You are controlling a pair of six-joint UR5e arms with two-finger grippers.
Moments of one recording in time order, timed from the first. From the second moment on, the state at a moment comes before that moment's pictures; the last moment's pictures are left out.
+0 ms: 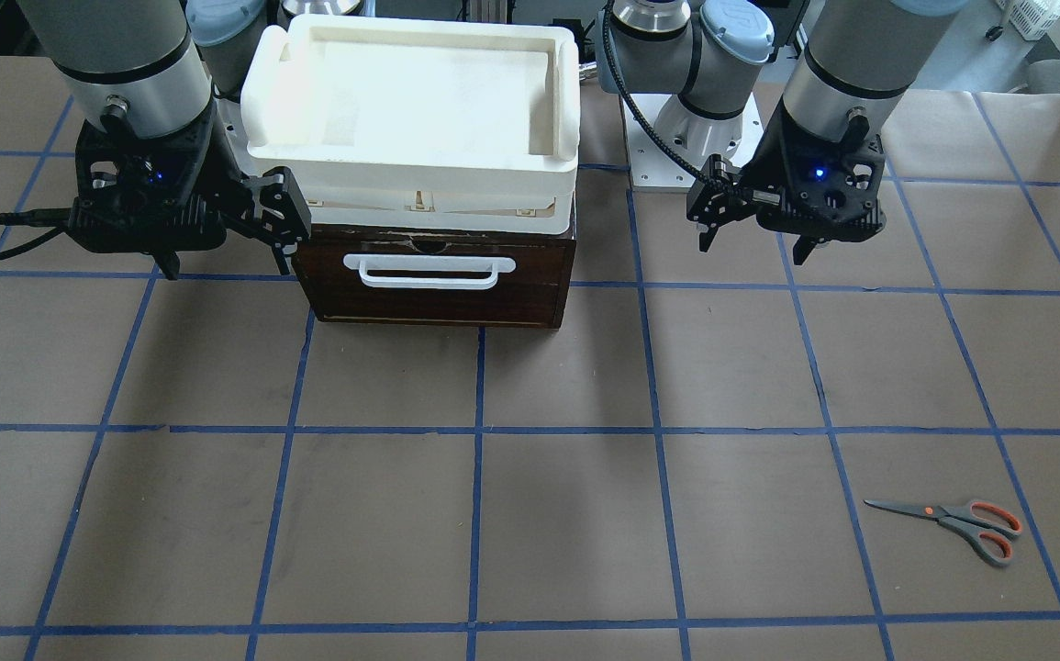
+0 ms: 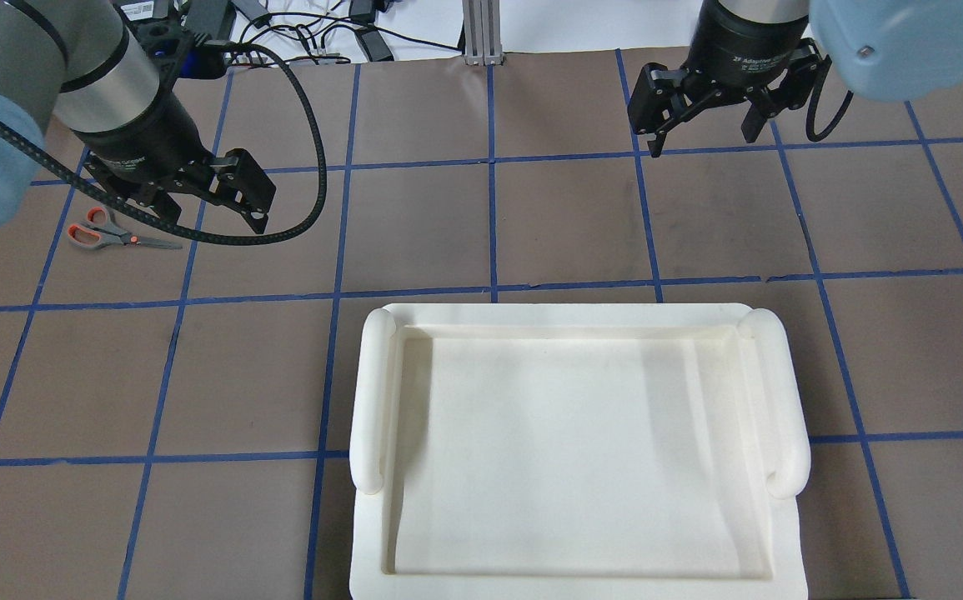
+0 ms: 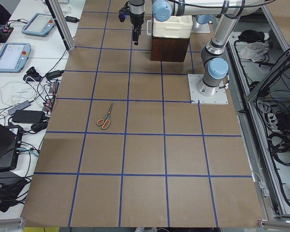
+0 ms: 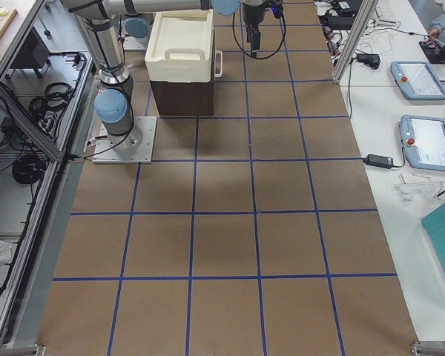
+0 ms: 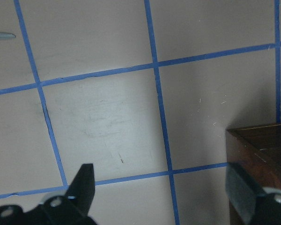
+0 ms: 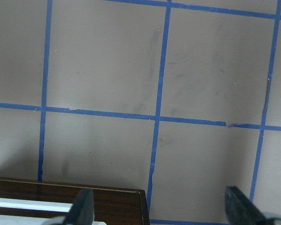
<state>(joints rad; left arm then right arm) -1.53 -1.55 -1.64 -1.52 1.58 0.19 1.64 -1.47 1.45 -1.60 -1.61 -0.03</state>
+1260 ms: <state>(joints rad) -1.37 -1.63 -1.63 -1.48 1.58 0.61 1.73 -1.42 1.45 -1.64 -1.61 -0.39</state>
